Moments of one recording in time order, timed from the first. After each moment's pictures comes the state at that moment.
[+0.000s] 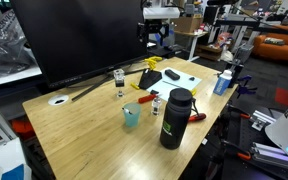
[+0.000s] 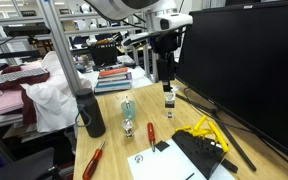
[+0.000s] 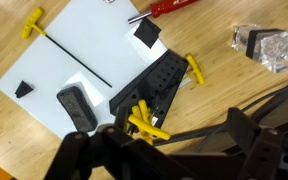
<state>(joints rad) 0.05 0.25 -0.01 -1.82 -0.15 2.13 0.93</state>
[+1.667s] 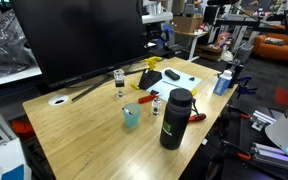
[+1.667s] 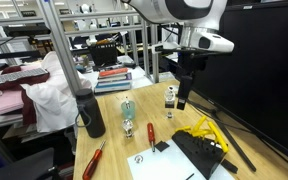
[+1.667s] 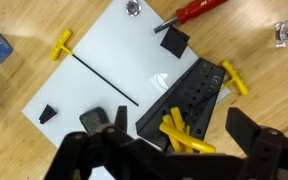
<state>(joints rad) -0.03 0.53 -0.08 -1.47 0.02 1.80 0.80</state>
